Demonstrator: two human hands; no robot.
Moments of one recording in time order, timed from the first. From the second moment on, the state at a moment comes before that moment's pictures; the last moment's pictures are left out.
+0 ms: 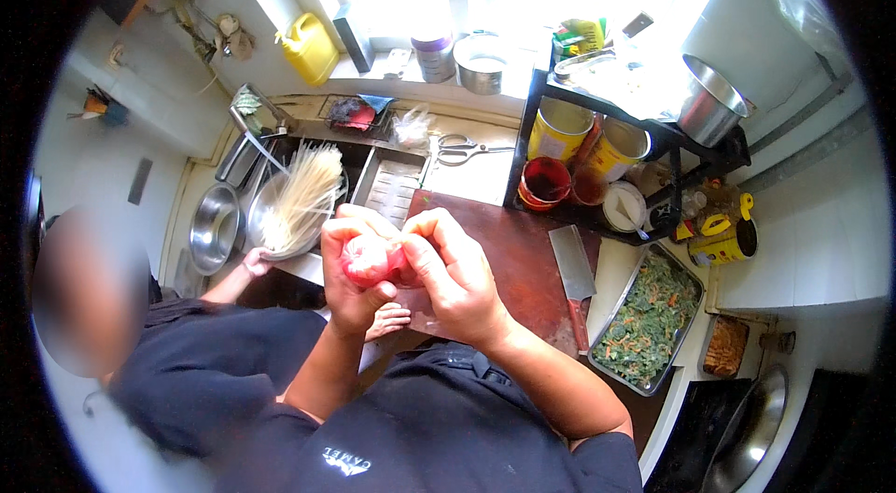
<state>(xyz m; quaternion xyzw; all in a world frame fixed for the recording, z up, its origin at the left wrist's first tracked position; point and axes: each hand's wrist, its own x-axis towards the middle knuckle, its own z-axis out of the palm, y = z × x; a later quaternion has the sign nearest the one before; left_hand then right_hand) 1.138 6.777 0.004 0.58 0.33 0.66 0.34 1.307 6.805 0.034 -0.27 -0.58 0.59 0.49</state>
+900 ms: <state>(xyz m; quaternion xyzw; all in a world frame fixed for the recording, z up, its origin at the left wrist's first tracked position) 1.117 6.785 -0.002 0.47 0.39 0.73 0.31 1.271 6.787 -0.034 -0.31 -0.44 0.68 0.50</state>
